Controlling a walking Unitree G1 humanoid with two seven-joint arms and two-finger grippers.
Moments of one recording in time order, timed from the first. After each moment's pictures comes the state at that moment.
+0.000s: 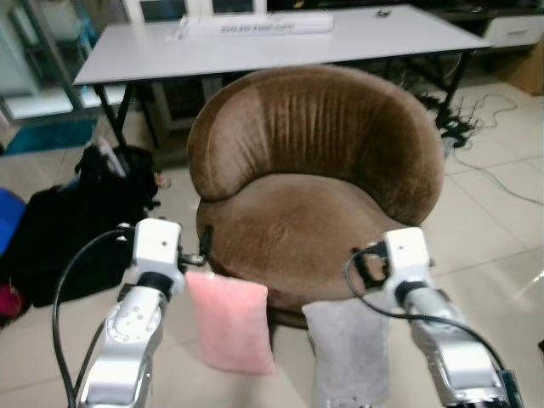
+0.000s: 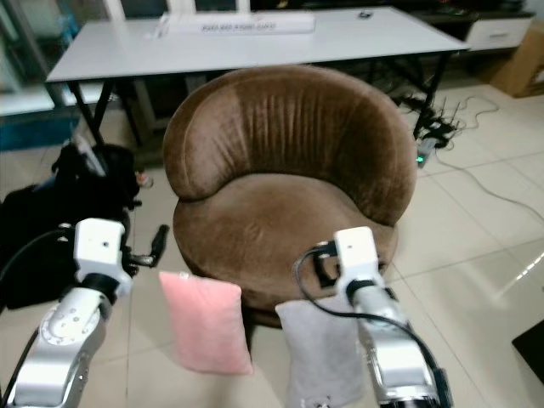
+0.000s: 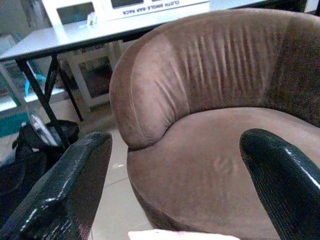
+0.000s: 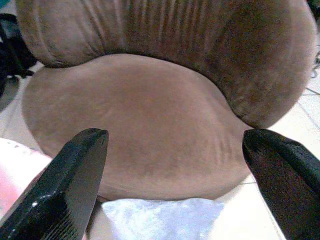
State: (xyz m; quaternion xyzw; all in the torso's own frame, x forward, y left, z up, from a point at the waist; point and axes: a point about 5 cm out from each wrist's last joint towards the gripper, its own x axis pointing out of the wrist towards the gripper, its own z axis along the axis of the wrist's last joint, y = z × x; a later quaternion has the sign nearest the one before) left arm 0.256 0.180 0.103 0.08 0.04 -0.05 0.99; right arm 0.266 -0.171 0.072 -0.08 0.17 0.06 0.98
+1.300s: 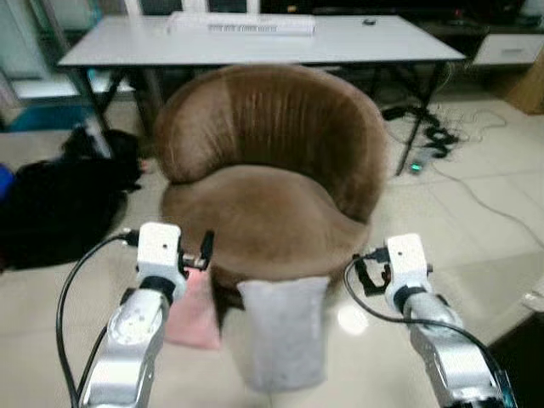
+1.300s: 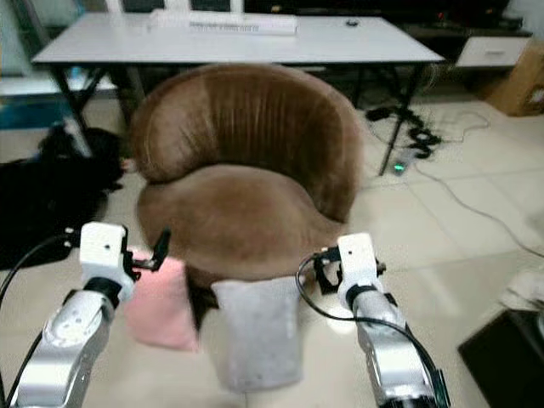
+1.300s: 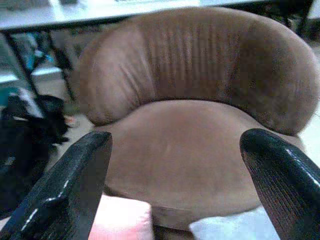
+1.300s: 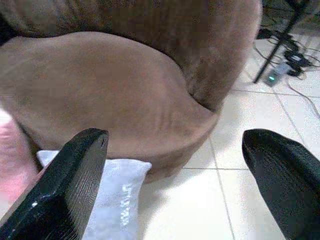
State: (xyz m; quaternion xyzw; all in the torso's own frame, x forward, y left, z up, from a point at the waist) left arm 0.257 0.178 0.096 0.05 0.07 -0.05 1.00; right arm 0.265 -0.176 0.055 -0.08 0.19 0.05 0.98
